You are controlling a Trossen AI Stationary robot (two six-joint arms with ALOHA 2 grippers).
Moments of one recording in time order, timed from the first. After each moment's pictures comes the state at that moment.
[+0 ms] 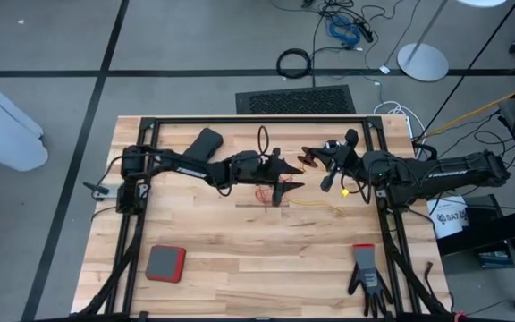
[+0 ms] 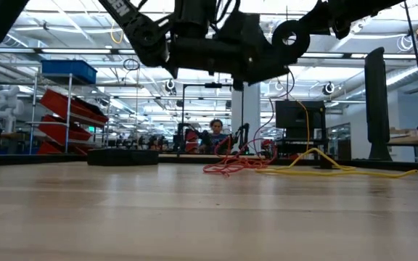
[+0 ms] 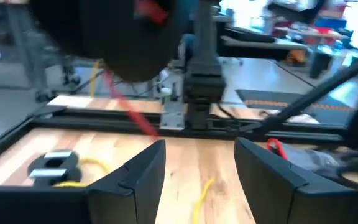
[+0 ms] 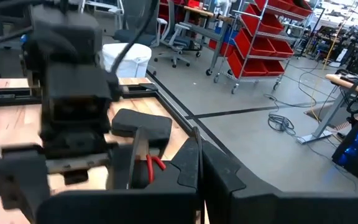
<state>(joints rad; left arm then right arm) 0.11 1.99 1.17 0.76 0.15 -0.07 0.04 0.82 0.63 0.04 0.60 -0.08</state>
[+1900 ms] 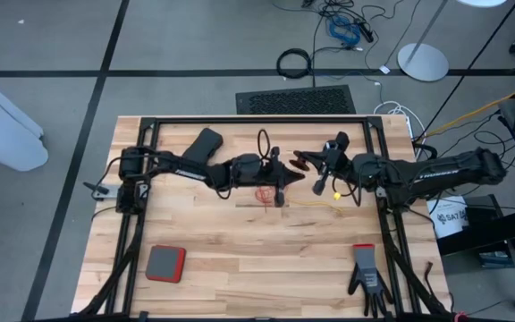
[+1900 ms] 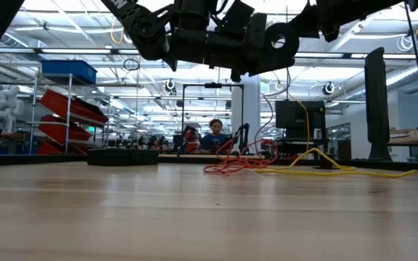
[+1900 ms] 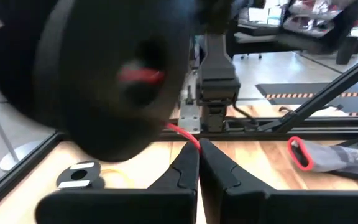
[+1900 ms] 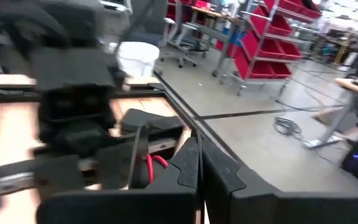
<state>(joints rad) 0.08 1.96 1.19 0.72 0.05 0.07 0.05 0.93 0.63 0.14 0.58 -0.10</state>
